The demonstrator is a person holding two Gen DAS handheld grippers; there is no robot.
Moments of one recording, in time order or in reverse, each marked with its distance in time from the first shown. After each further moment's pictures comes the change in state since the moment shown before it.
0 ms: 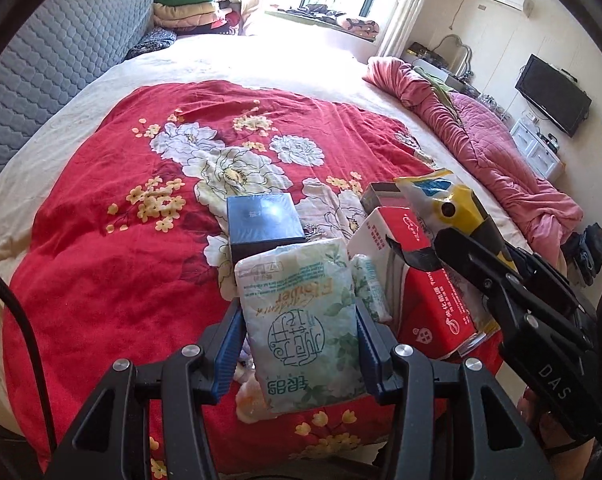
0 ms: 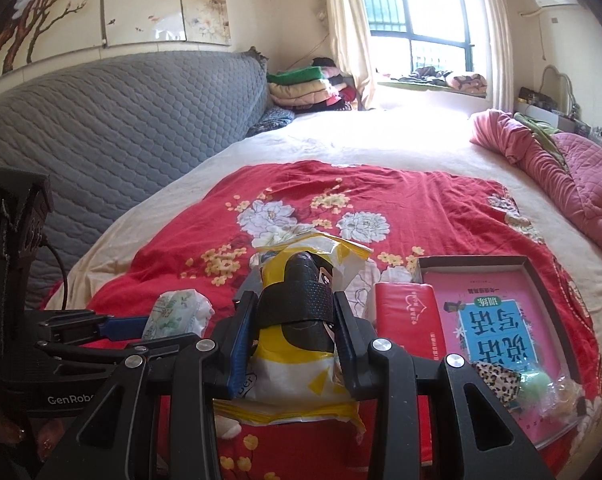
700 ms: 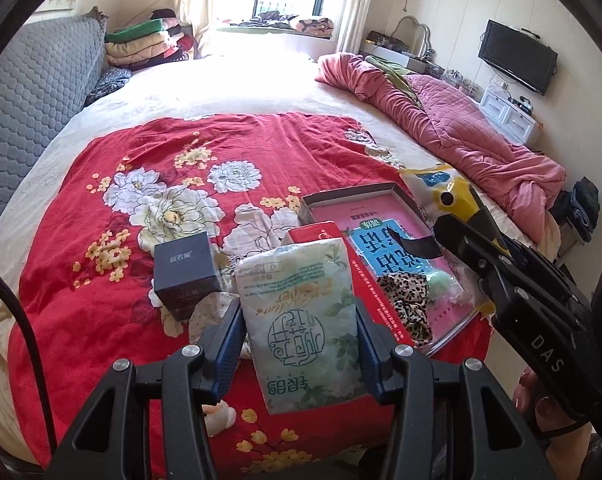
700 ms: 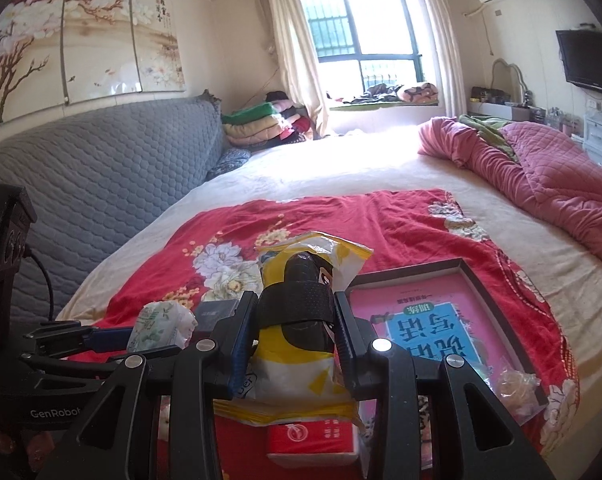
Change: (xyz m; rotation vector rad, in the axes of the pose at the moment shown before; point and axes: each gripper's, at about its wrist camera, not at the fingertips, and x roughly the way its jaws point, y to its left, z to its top) left arm -0.004 -0.099 0.020 0.172 -0.023 -0.011; right arm -0.059 -0.083 -0.003 0.150 -0.124 -0.102
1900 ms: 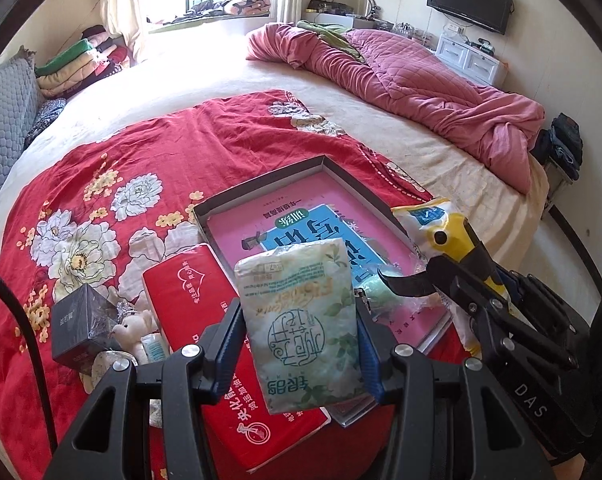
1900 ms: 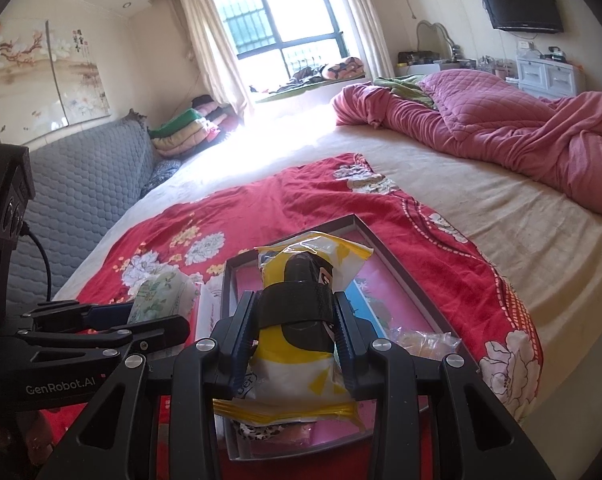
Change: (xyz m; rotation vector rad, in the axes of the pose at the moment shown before) left arm 0.094 -0.114 0.027 0.194 0.087 -0.048; right arm -0.005 -0.126 -0.041 0.192 0.046 -0.138
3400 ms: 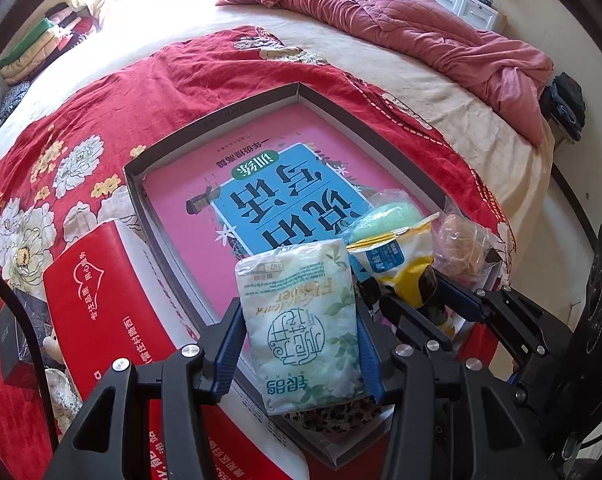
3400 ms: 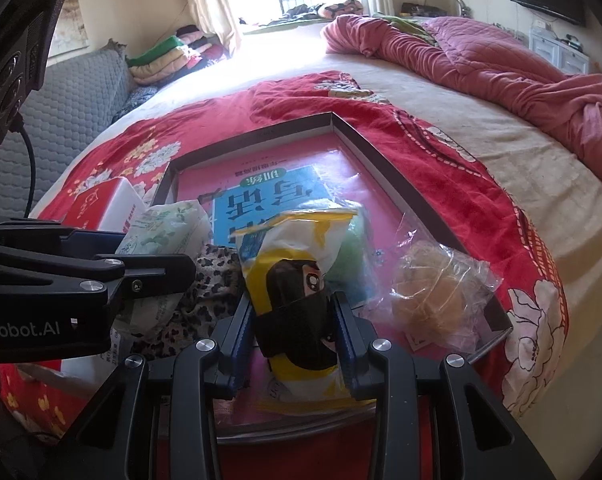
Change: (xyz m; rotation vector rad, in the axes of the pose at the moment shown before) left arm 0.091 -0.026 0.002 0.056 0.203 -0.036; right arm 0.078 -0.031 -0.053 -0.062 0.233 -0.095
